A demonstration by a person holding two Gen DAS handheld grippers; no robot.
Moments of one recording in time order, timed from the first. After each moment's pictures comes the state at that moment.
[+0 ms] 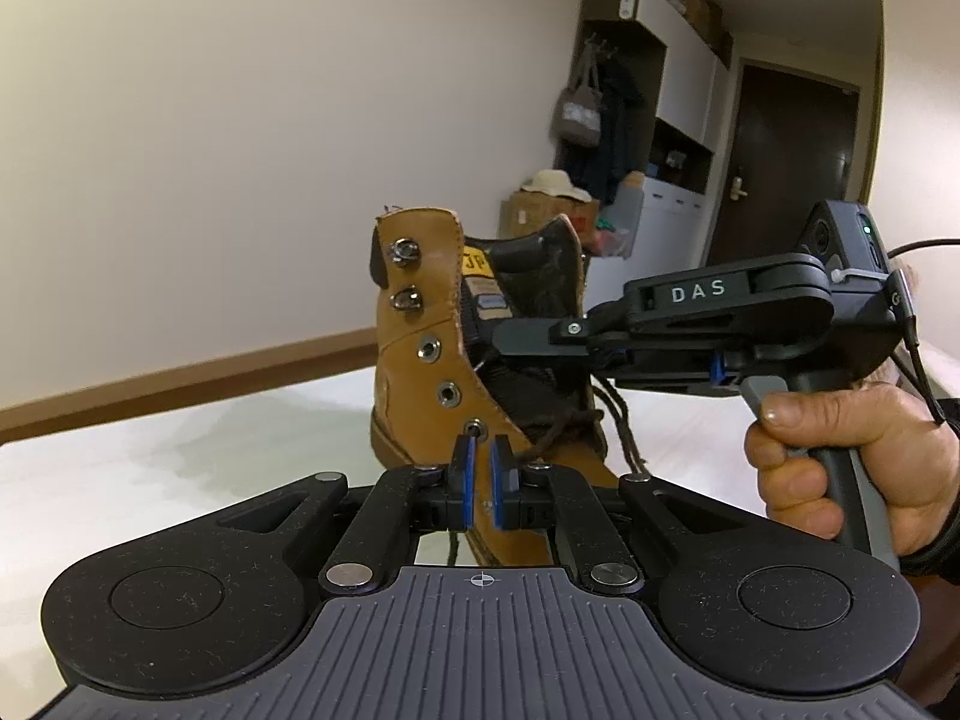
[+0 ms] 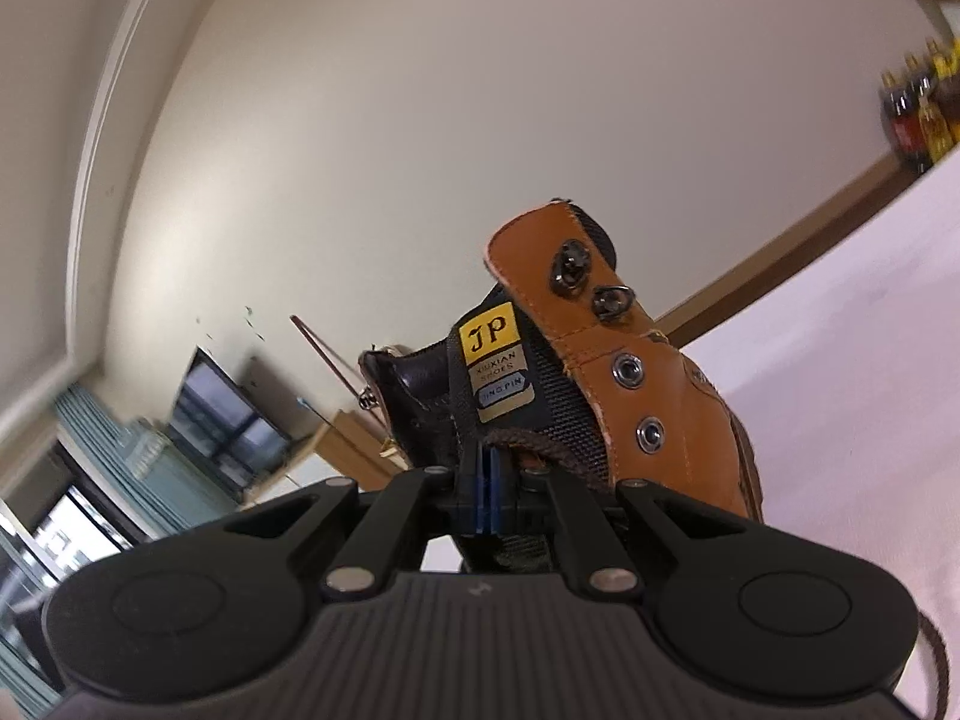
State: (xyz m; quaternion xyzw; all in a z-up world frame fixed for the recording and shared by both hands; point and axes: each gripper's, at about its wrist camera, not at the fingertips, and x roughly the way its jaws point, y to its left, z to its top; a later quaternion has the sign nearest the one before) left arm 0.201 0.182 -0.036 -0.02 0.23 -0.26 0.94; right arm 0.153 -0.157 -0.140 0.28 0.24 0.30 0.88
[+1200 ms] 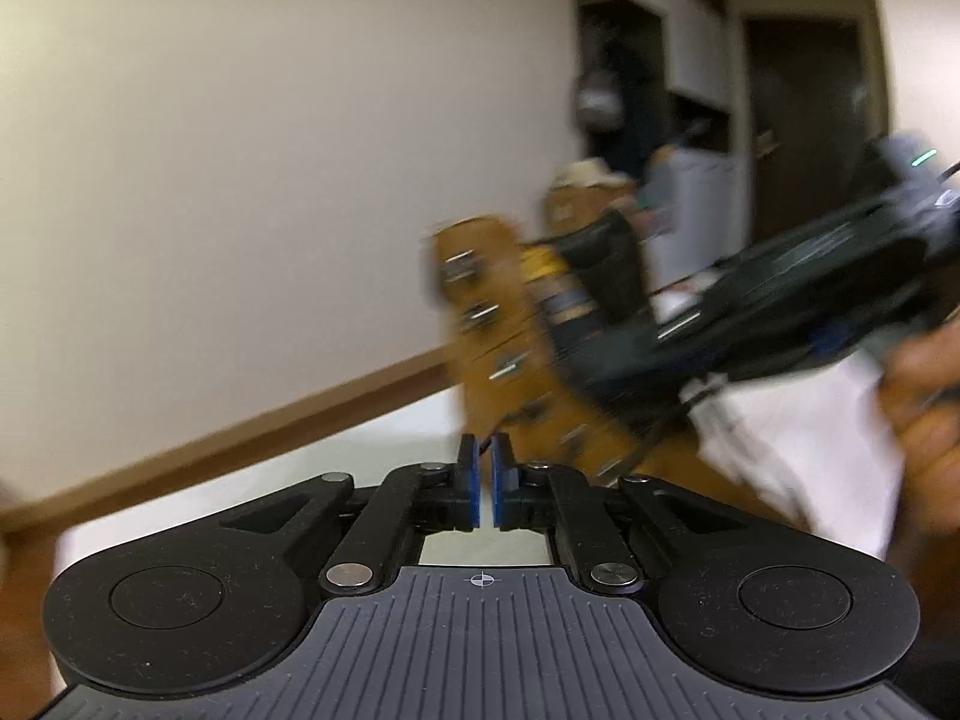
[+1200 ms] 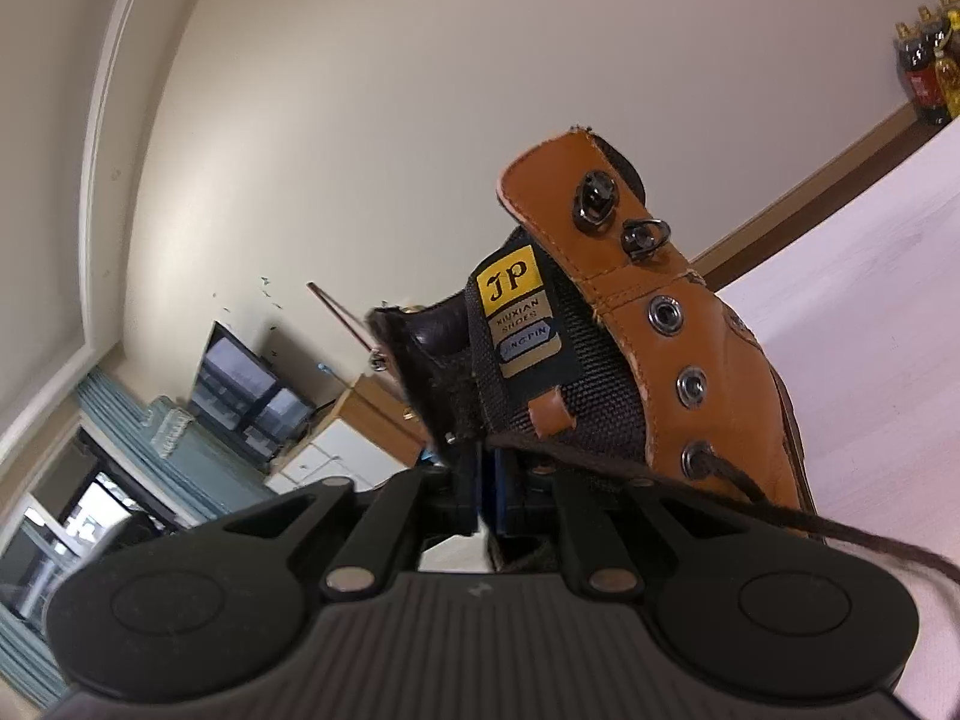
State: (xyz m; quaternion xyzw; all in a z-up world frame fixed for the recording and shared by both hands) left arm 0.205 0.198 -0.036 0.09 0.21 -0.18 0.96; right arm 0.161 -0.153 -0.144 0.30 0.27 0.34 0.85
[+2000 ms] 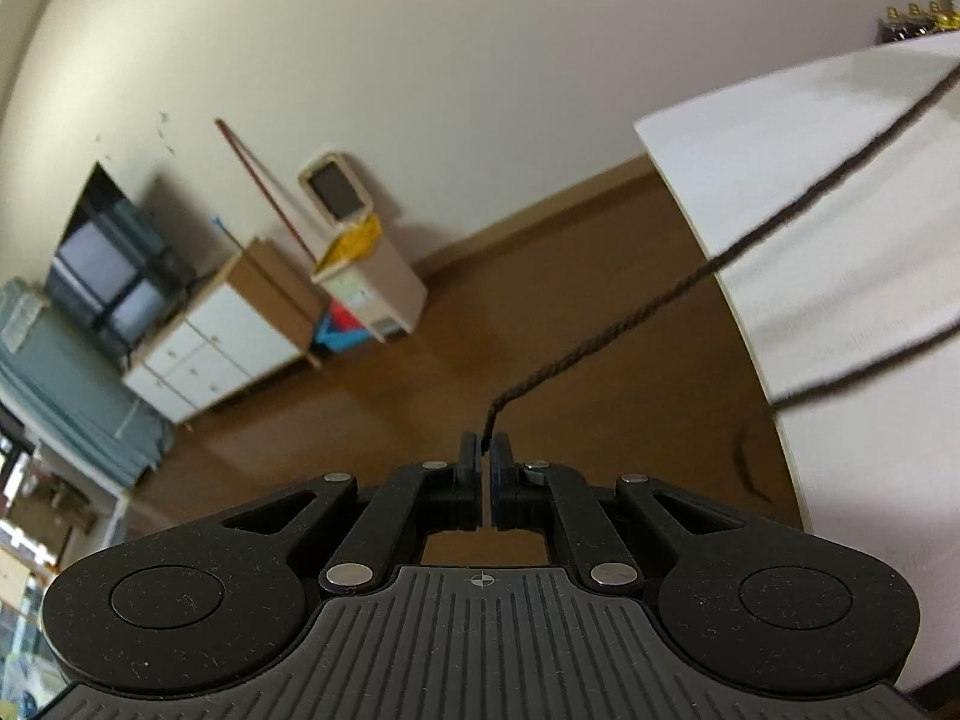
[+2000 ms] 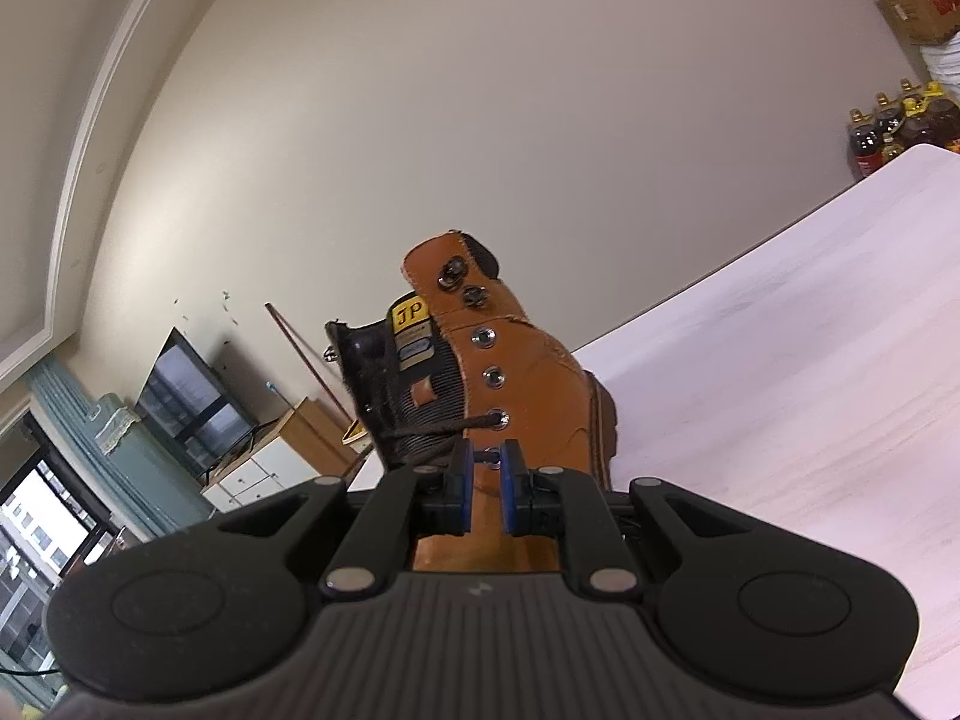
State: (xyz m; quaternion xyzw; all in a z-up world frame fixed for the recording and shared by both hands) left arm 0.115 0.363 -0.083 0.19 0.40 0.23 0.87; right arm 0.103 -0.226 -0.147 0.25 0.24 0.28 0.90
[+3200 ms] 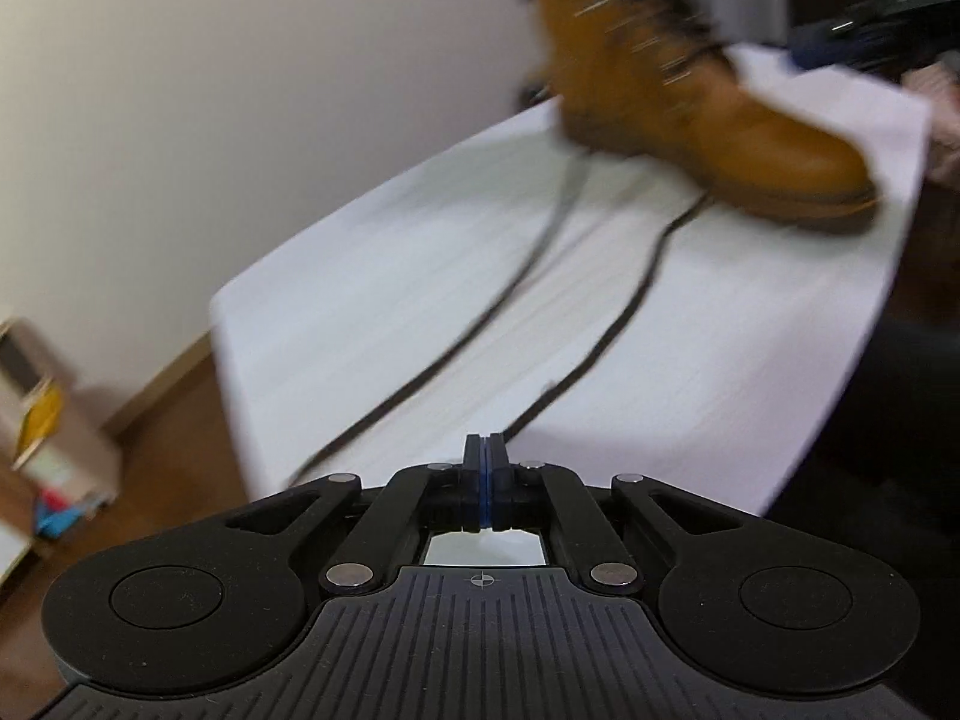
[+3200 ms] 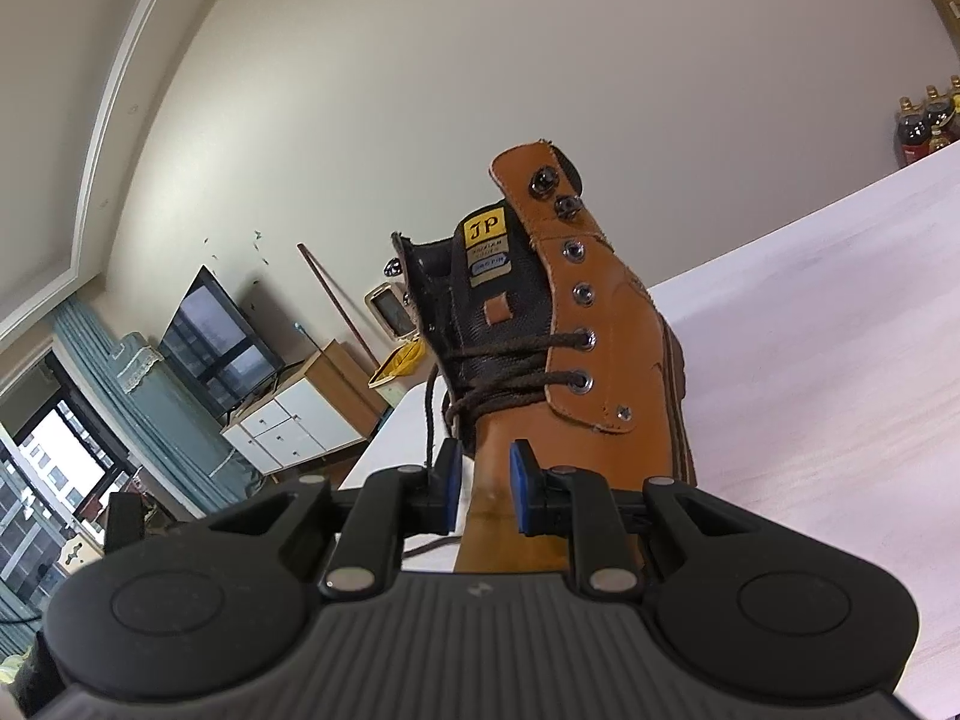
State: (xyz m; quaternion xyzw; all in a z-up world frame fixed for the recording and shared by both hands) left arm 0.112 0.240 -0.070 0.20 0.35 -0.17 0.90; right arm 0.093 -0.189 -0.156 0.22 0.27 0.32 0.88
